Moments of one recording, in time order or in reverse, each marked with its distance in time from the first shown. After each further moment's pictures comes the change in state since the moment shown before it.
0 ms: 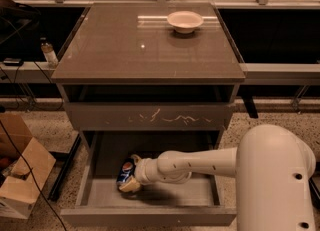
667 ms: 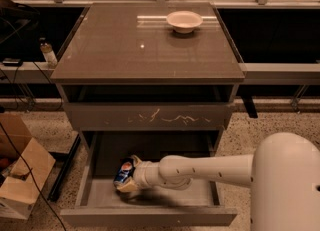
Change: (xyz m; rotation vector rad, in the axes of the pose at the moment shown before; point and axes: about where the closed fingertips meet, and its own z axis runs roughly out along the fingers) arm -0.016 0.012 -0.011 0.020 -0.065 0.037
